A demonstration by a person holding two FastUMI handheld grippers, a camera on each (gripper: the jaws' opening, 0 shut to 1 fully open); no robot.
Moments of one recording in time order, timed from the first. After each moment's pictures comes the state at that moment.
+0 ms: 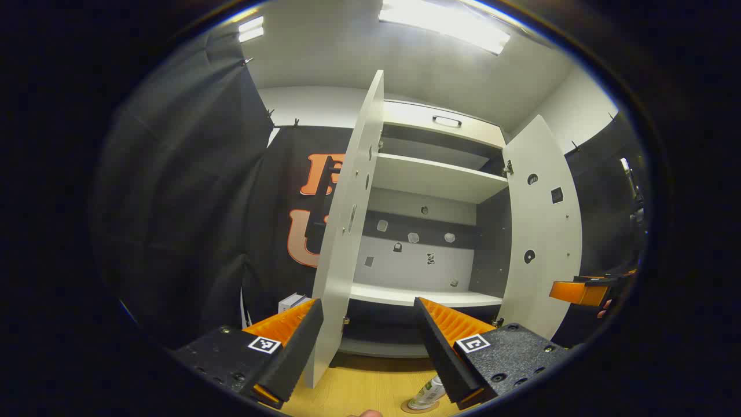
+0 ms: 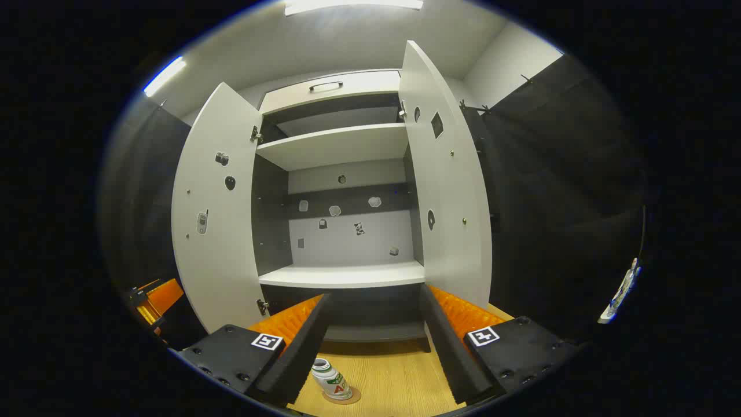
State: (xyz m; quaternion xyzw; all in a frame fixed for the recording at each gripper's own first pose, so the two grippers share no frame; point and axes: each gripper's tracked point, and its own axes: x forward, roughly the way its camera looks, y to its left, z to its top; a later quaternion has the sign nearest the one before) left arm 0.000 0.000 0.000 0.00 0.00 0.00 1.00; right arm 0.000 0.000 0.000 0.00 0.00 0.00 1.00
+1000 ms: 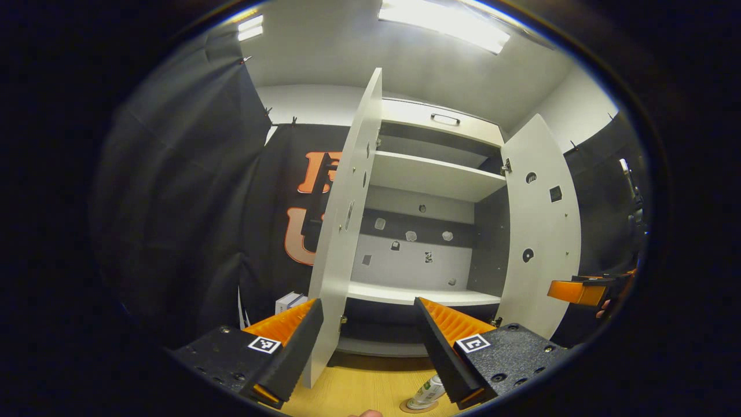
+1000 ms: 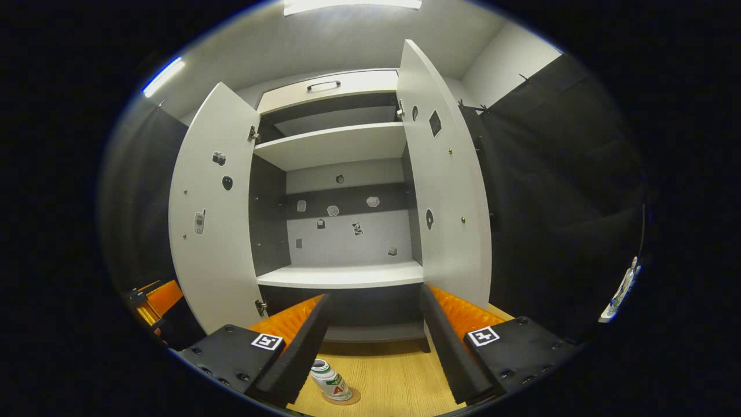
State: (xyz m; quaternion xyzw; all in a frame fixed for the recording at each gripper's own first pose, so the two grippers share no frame) left arm 0.005 -0.004 -0.002 0.00 0.01 -0.01 1.00; right arm 0.003 -0.001 -0.002 0.00 0.00 0.00 1.00
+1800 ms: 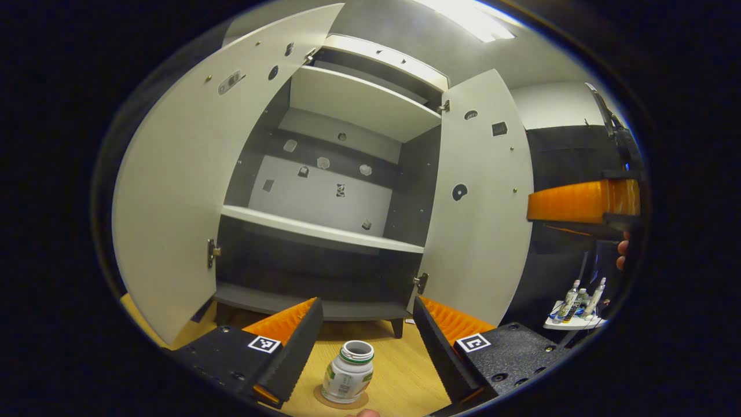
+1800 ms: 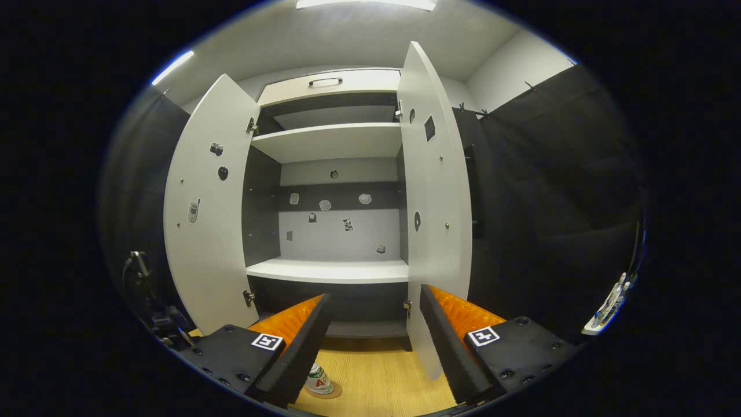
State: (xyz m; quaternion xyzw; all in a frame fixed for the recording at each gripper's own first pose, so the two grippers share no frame) left arm 0.044 -0.162 -0.186 -0.08 0.14 -0.20 0.97; right arm -0.010 -0.024 0.002 -0.04 0.01 -0.03 1.00
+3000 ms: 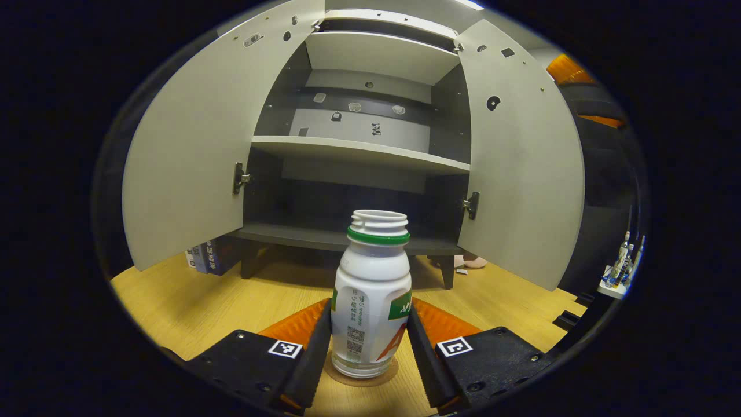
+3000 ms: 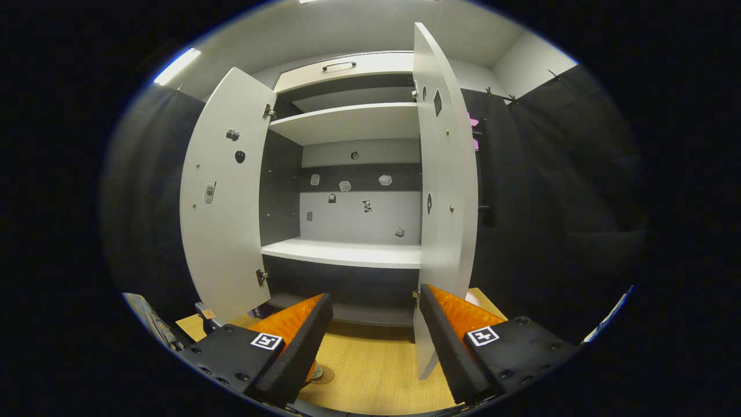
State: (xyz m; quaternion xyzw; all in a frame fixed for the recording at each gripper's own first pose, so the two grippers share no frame) left arm 0.013 -0.151 -0.291 0.01 0.20 -0.07 0.98; right arm 0.002 -0.047 -0.016 -0.04 0.06 0.07 0.99
